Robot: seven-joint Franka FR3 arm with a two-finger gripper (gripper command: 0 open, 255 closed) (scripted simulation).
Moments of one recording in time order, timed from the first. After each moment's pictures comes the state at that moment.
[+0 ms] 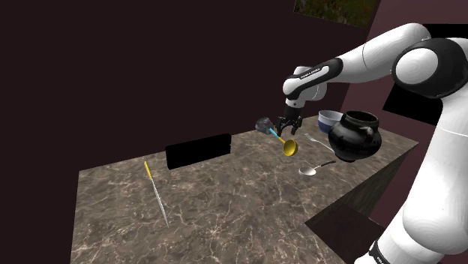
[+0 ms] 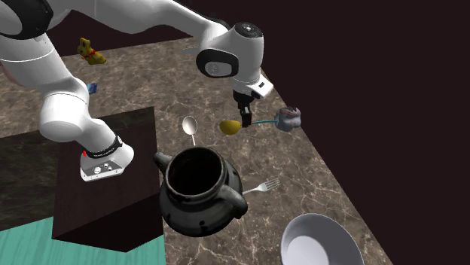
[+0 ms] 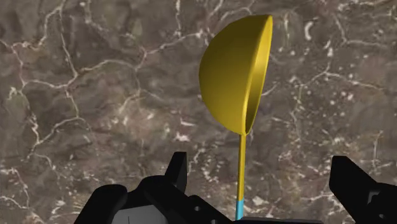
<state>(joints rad) -0.08 0.16 -0.30 -2.01 0.12 2.16 -0.16</state>
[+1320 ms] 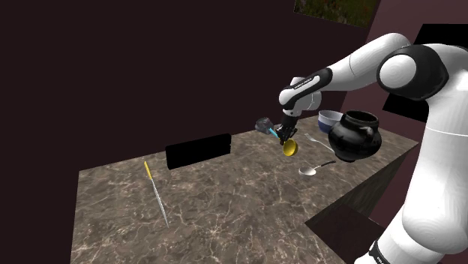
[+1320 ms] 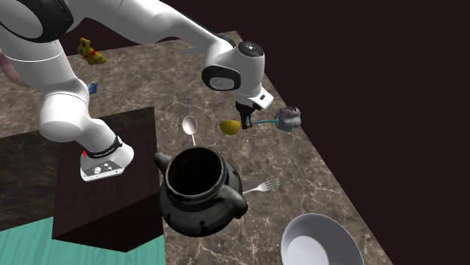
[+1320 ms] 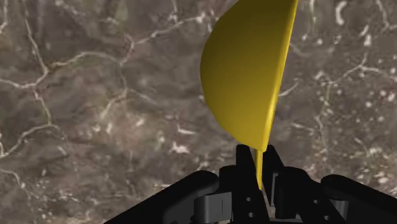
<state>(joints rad) -0.09 0.25 -0.29 -2.02 0.16 2.26 -0.19</state>
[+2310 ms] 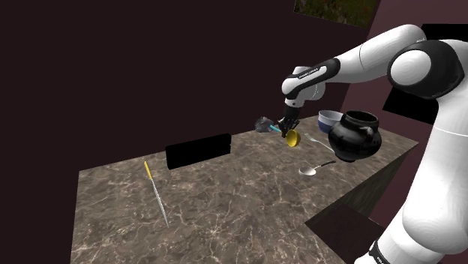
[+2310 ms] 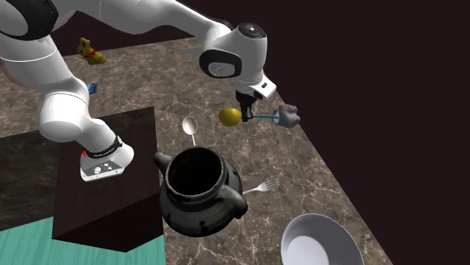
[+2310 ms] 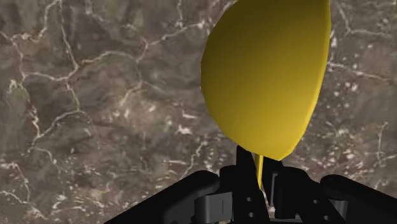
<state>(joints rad) -0.09 0.19 -0.30 -1.98 0.13 2.15 -0.16</state>
